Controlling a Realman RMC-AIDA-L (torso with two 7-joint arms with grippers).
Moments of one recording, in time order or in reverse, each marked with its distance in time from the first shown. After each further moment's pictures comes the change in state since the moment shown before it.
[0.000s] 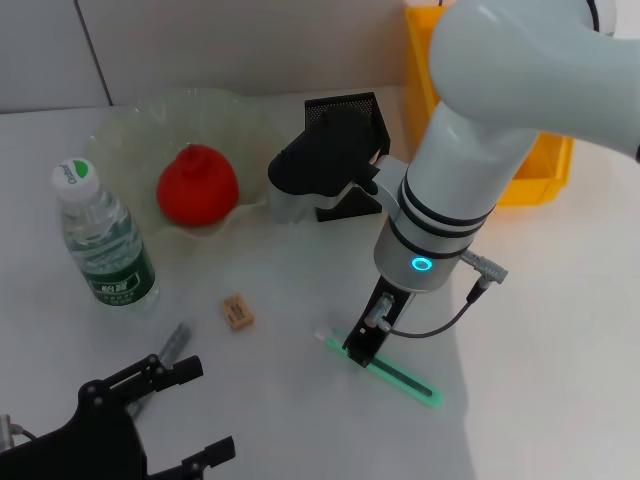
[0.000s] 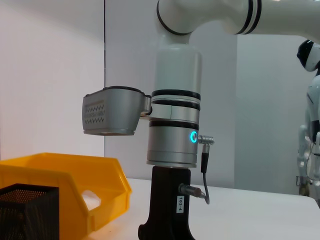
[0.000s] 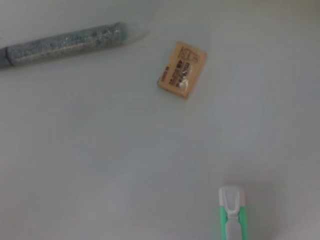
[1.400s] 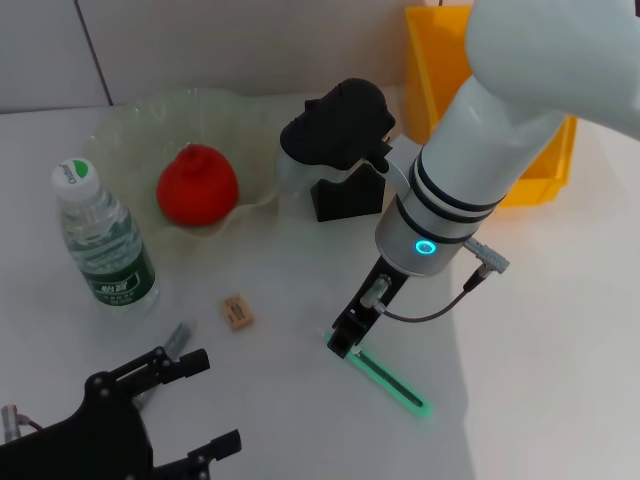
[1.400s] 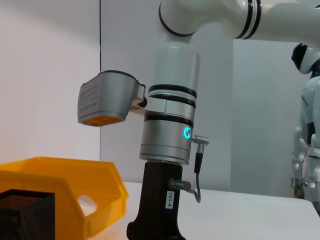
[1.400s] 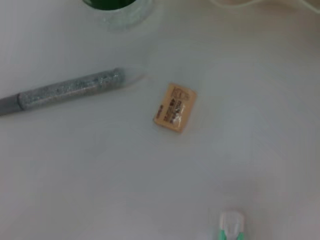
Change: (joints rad) left arm -0.020 0.000 0.001 -0.003 0.000 0.002 -0.009; right arm -0.051 -0.003 0.074 -0.063 -0.004 0.016 -0.016
